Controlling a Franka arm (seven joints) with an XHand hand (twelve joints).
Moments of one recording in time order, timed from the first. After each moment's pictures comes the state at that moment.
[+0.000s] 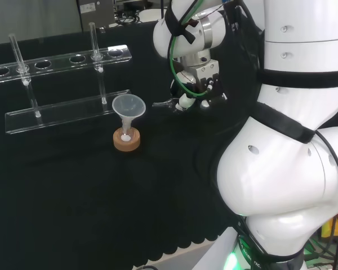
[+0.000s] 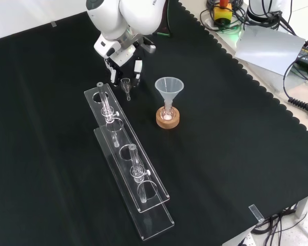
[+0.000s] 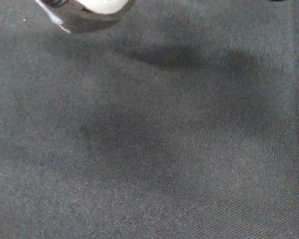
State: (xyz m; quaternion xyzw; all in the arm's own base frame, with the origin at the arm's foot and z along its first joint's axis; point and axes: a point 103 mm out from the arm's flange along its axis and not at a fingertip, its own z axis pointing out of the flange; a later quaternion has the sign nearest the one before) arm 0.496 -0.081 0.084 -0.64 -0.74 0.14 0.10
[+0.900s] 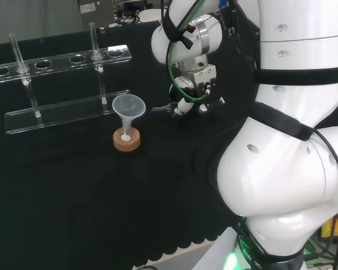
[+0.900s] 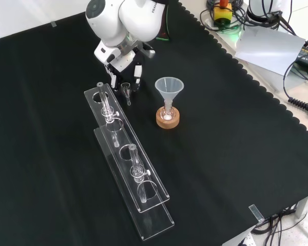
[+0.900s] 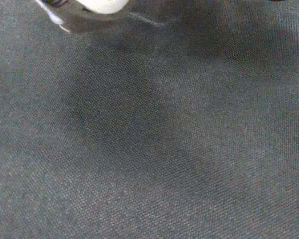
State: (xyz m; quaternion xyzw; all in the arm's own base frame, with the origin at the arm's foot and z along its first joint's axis) arm 0.500 -0.078 0.067 -0.64 -0.75 0.15 0.10
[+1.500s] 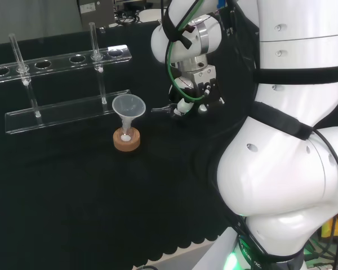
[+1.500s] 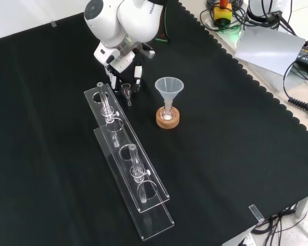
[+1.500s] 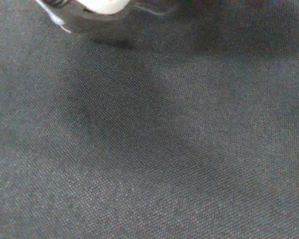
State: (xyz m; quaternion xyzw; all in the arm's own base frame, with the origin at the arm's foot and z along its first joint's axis) arm 0.500 -0.077 0.065 -0.64 -0.75 0.15 0.12
